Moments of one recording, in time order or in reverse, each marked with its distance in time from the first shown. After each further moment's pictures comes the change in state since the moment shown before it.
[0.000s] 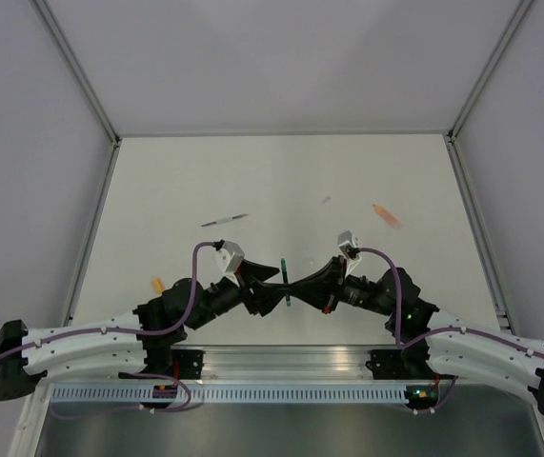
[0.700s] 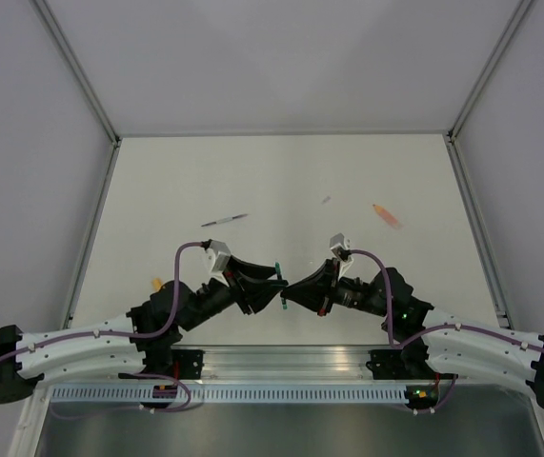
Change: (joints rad) left arm 0.000 -0.056 -0.018 0.046 0.013 -0.023; right arm 0.035 0.044 0.010 -0.002 0.023 -0.024
